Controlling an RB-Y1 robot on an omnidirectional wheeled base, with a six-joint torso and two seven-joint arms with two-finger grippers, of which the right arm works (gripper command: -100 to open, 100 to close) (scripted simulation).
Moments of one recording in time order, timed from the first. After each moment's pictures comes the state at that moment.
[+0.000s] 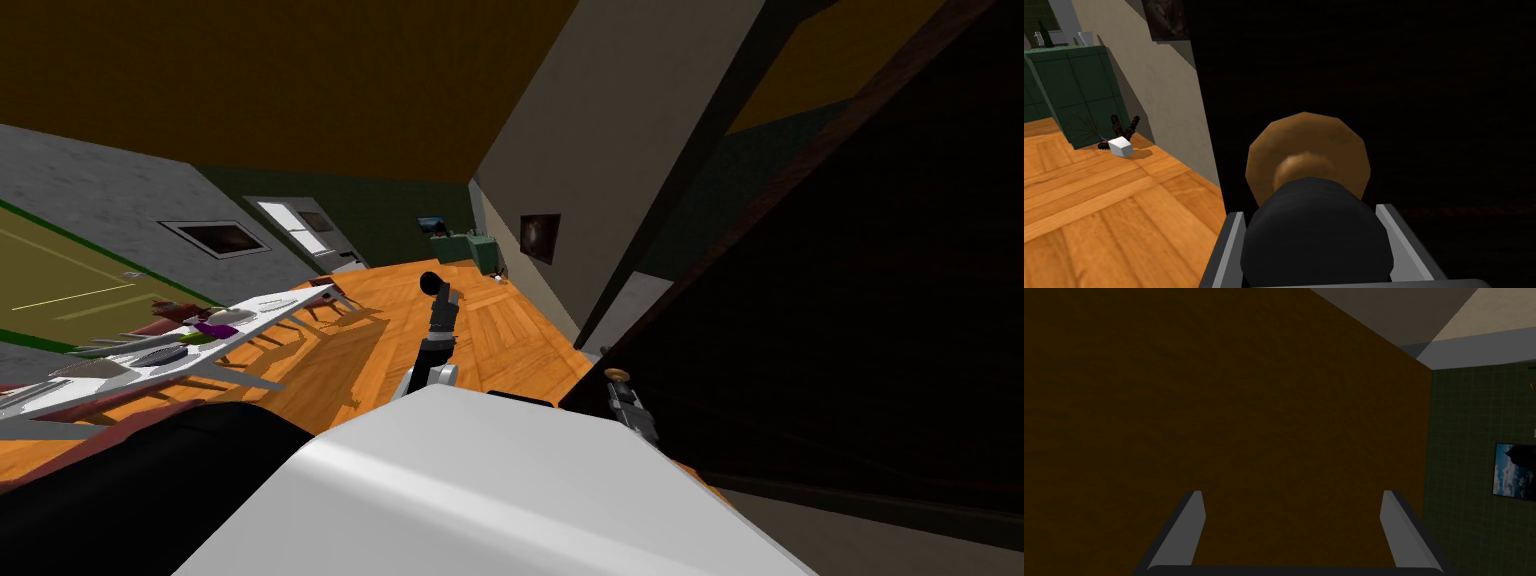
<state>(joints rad) 0.31 -0.61 0.62 -0.96 -0.93 -1.13 -1.48</state>
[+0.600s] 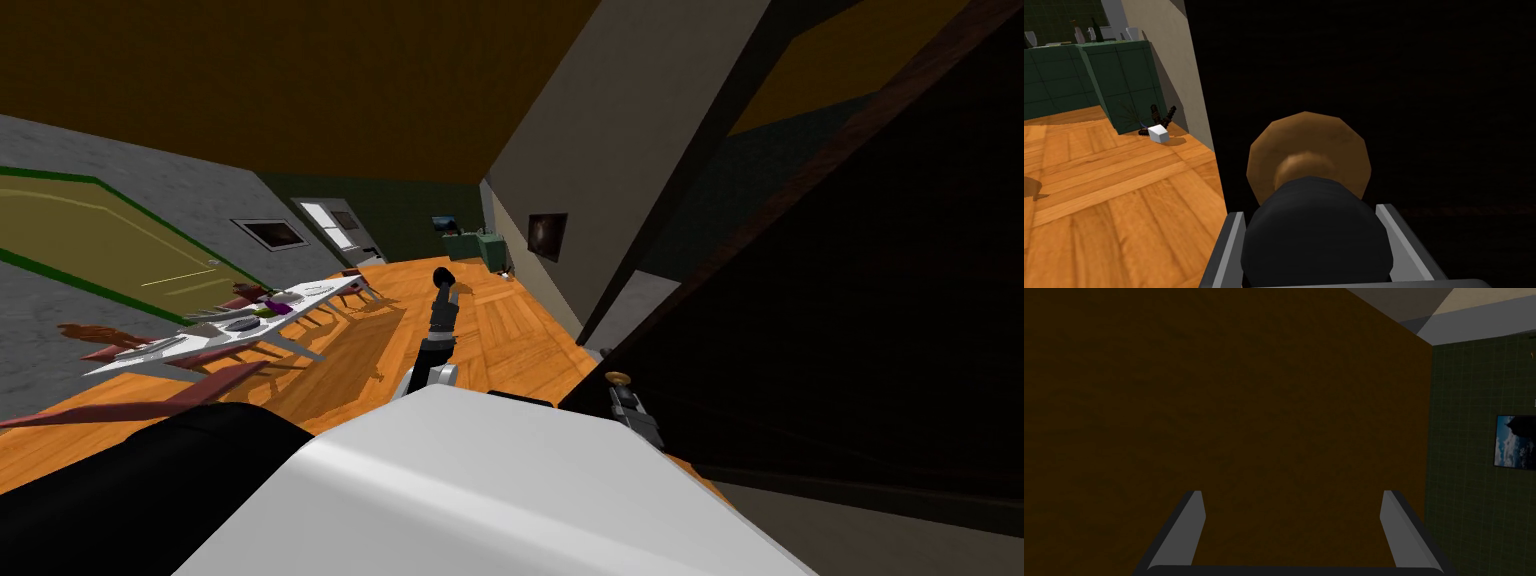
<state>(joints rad) 0.32 -0.64 0.67 -0.93 -0.91 -1.18 -1.53</state>
